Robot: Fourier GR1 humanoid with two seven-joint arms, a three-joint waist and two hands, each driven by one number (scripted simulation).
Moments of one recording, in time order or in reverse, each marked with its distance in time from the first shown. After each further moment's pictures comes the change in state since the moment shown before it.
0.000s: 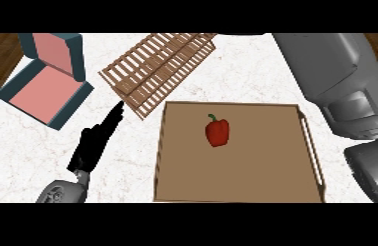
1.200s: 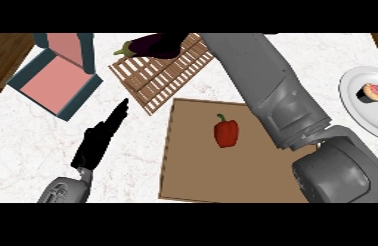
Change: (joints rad) left arm -0.020 -0.010 -0.007 -0.001 -0.015 -0.027 -0.021; right arm -0.078 0.205 -0.273 0.362 -0.226 0.080 -0.052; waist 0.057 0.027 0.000
